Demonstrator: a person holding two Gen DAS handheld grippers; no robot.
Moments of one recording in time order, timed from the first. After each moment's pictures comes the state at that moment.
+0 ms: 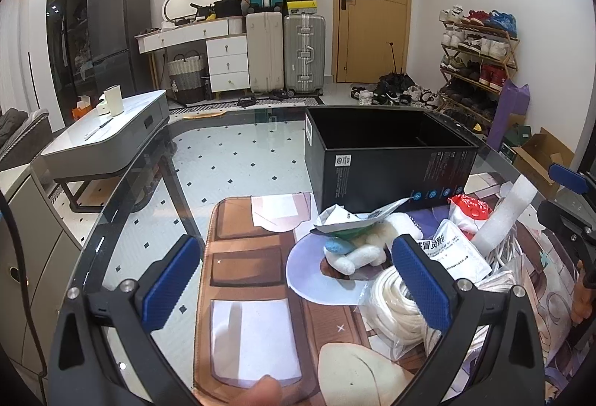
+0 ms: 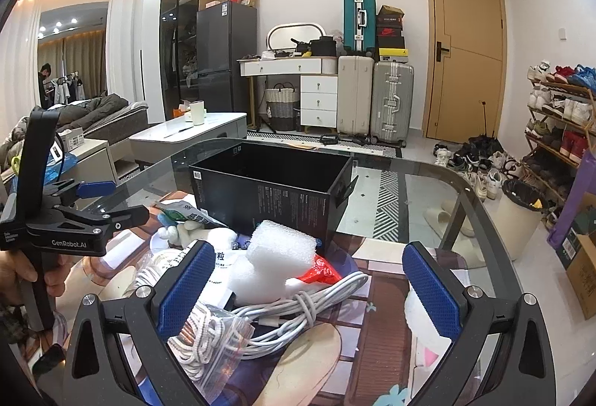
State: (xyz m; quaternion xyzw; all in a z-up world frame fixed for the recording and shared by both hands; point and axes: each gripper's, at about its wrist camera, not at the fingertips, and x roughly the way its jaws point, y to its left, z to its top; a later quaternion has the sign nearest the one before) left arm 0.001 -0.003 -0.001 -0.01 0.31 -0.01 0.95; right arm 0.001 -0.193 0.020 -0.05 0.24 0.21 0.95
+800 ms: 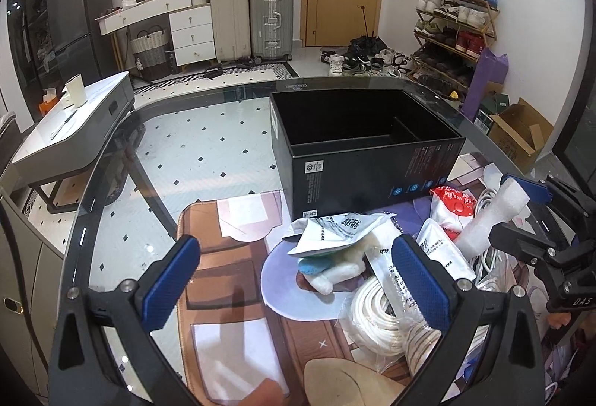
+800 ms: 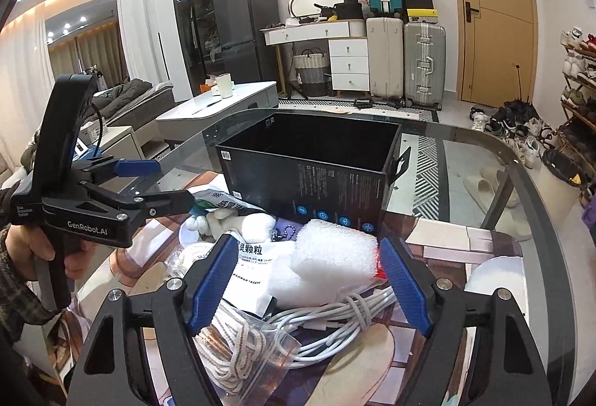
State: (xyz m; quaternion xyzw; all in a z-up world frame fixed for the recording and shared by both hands) left arm 0.040 -0.013 0.010 0.01 0.39 -0.07 0.92; right arm 0.025 -0.161 0.016 -0.03 0.32 0.26 0.91
